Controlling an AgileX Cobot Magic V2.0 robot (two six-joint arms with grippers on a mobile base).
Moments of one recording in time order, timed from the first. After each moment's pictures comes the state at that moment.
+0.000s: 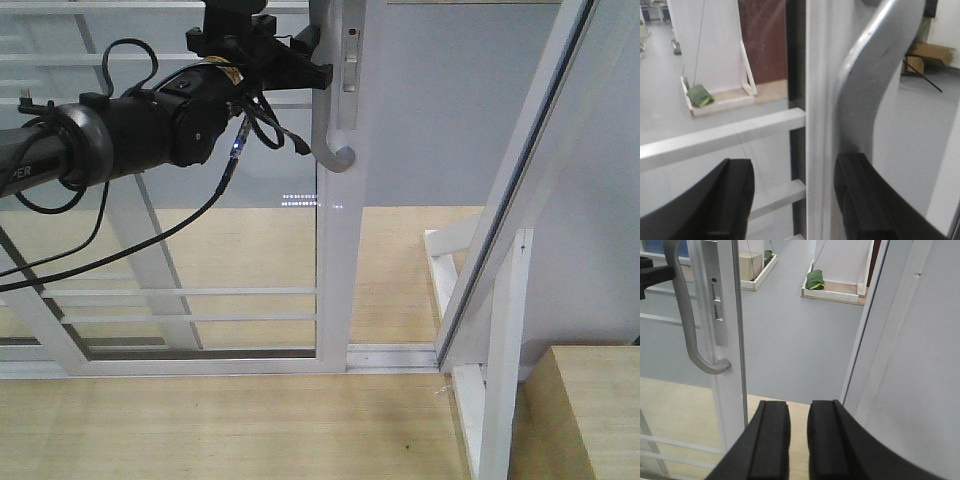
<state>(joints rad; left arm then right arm) -0.50 1.98 -1.46 -0.10 -0.34 0.10 0.14 0.60 -0.65 -0.04 0.44 -0.03</state>
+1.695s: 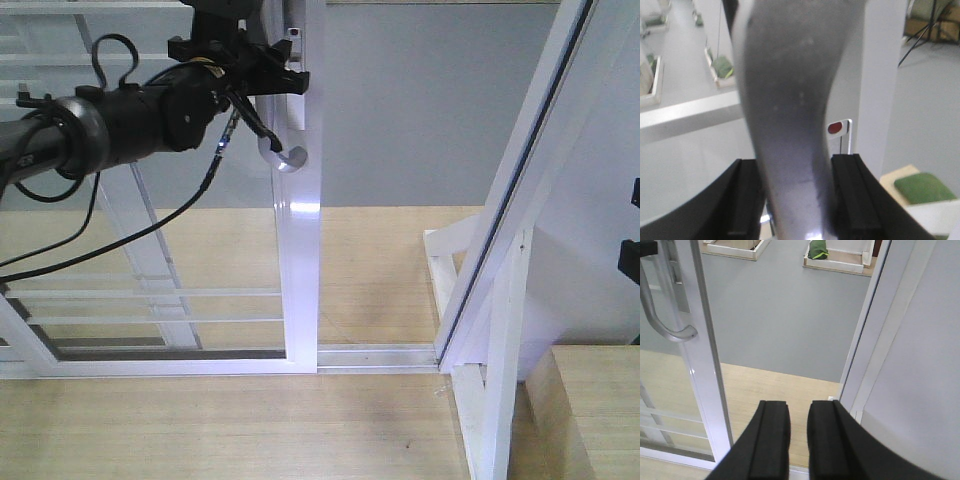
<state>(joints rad) -0.42 2.00 -1.50 -0.34 -0.22 0.36 0.14 0.67 -0.65 -0.04 0.47 -0.03</state>
